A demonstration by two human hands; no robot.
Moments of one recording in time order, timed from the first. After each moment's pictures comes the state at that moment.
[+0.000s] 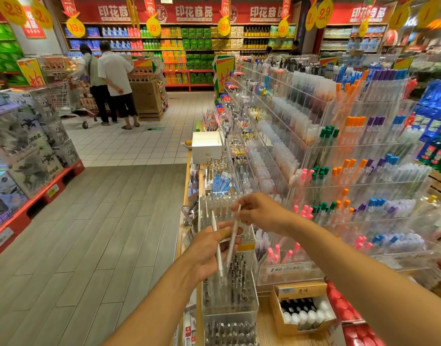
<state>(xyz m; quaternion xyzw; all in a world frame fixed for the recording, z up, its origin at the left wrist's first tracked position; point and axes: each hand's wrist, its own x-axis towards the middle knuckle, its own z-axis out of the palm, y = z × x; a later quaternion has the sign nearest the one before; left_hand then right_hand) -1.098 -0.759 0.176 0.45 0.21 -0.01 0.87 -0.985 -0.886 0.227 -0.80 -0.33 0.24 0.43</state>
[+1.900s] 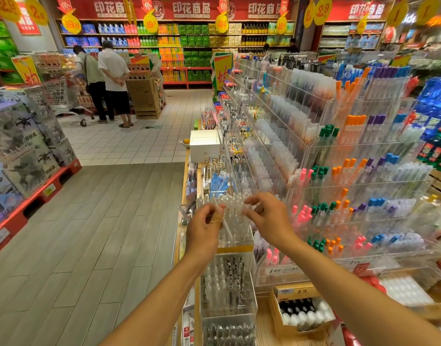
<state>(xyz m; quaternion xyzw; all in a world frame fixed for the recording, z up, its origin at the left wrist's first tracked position) -1.084 -0.757 0.174 0.71 0.16 0.25 0.63 -0.977 -0.893 0.182 -0.83 -0.30 -0.07 0.46</state>
